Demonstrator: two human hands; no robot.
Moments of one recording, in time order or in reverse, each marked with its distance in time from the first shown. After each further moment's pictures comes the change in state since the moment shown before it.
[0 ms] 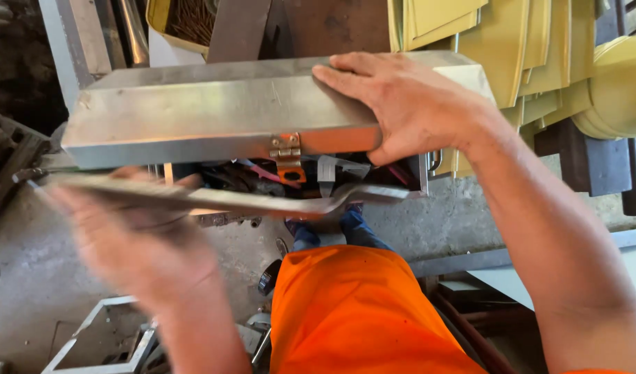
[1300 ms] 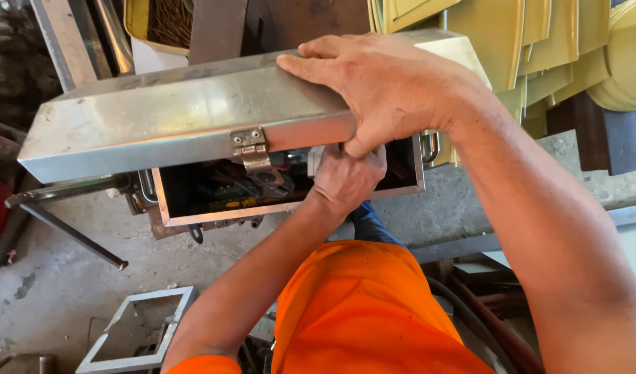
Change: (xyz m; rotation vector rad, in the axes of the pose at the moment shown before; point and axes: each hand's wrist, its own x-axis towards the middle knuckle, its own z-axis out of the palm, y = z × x) left_hand -0.076 -0.224 0.038 1.415 -1.328 1.175; right_hand 0.007 0.010 -0.008 0.069 -0.010 0.019
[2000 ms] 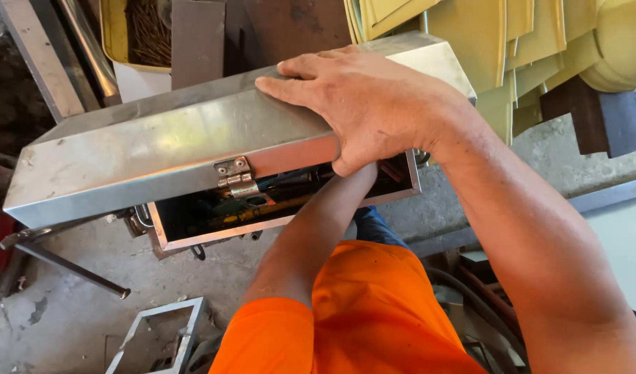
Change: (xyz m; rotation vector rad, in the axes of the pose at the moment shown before) left_hand 0.008 0.044 0.162 -0.345 -0.274 -0.239; right_hand 0.001 0.005 0.003 0.000 0.056 -0.037
